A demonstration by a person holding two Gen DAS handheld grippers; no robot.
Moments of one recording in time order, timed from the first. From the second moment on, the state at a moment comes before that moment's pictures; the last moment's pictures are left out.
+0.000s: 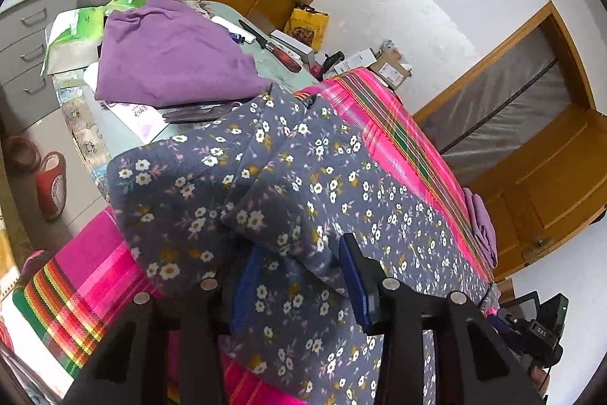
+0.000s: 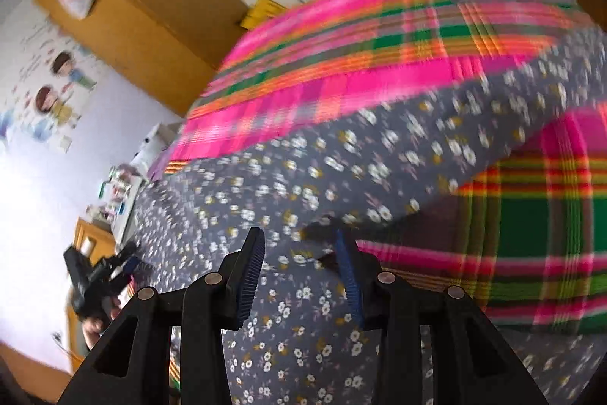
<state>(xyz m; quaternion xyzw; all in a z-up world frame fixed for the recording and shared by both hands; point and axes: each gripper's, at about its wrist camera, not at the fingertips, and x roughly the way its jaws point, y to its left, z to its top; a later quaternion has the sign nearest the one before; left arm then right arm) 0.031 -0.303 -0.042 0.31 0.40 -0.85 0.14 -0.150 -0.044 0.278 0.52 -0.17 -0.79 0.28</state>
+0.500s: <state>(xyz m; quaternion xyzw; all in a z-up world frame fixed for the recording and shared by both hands) 0.026 -0.304 -0.042 0.33 0.40 -0.85 0.14 -0.096 -0.102 0.306 0.32 0.23 -0.82 0.42</state>
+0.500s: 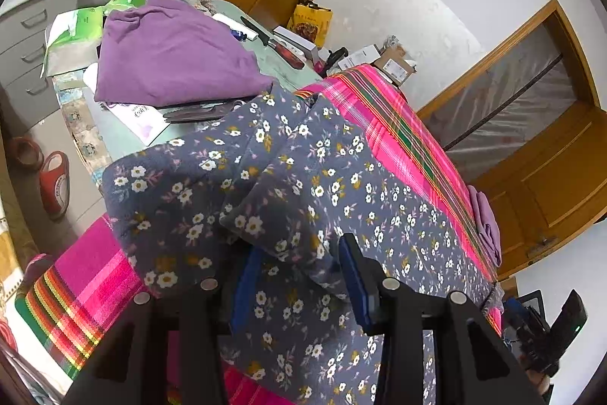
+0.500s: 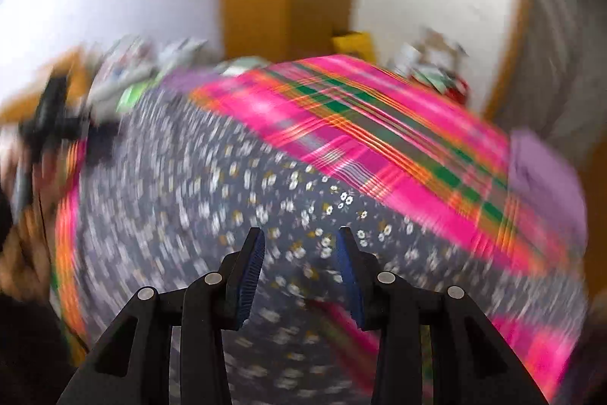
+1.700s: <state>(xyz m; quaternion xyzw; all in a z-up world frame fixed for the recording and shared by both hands) 0.019 -0.305 0.016 0.28 0.37 -0.88 0.13 -0.077 -0.115 0.314 0.28 0.38 -0.76 0.46</state>
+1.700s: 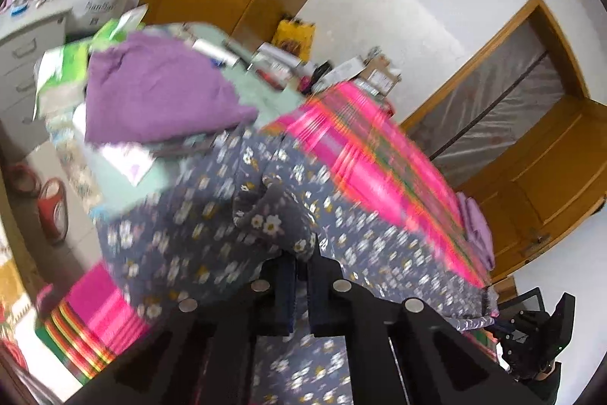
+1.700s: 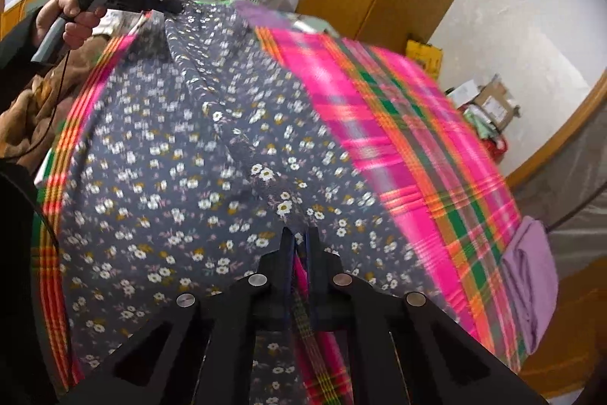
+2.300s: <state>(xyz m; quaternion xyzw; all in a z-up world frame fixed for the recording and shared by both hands) 0.052 -0.300 0.042 0.26 0.35 -0.90 0.09 -0.068 -0.123 0.320 0.25 0.38 -0.73 0.50</state>
